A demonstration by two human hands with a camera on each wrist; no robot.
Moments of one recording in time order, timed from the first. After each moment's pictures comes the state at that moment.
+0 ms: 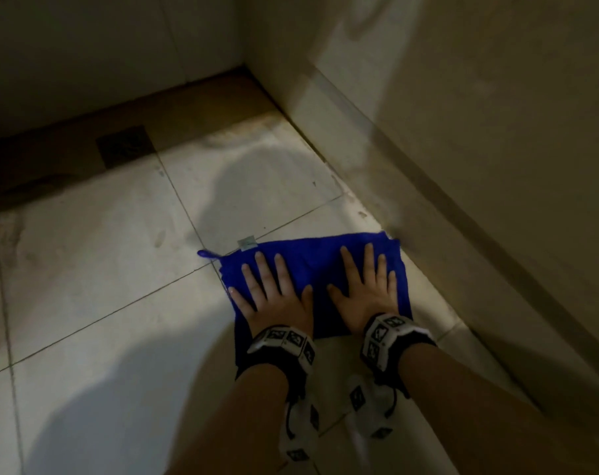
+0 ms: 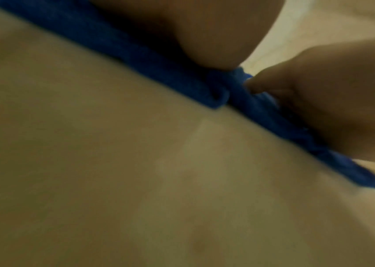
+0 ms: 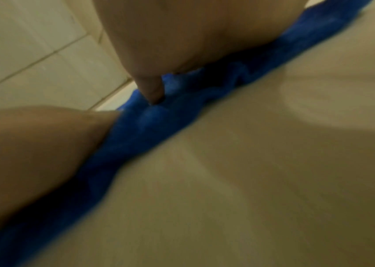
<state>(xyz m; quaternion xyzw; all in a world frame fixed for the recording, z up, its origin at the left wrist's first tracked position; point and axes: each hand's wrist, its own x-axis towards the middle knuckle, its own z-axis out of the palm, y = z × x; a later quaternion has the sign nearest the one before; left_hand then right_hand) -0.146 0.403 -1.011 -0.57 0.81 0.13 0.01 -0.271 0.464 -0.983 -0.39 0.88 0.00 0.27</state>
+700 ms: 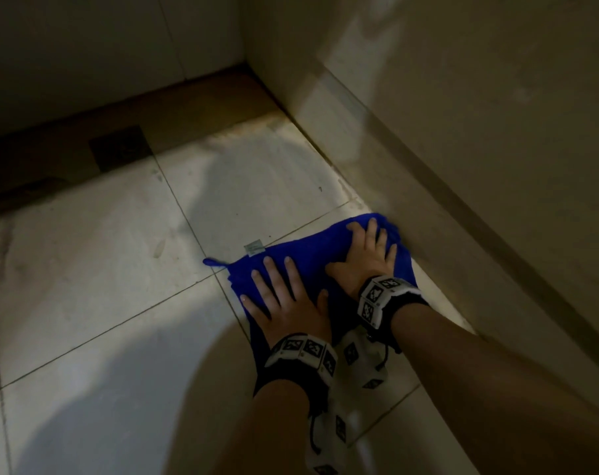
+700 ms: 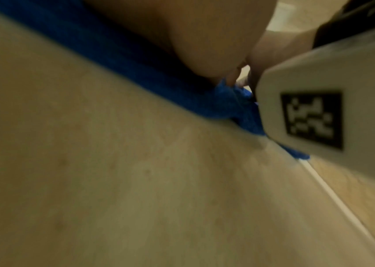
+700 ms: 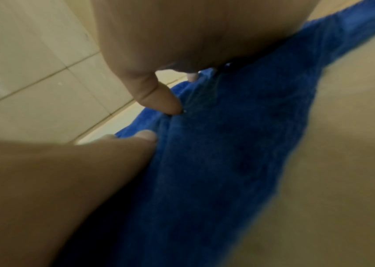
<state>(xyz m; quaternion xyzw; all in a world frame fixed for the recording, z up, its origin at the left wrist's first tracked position) -0.168 0.398 -1.009 -0.58 0.80 0.15 0.02 -0.300 0.394 -0.968 -0.32 0.90 -0.07 0.28</state>
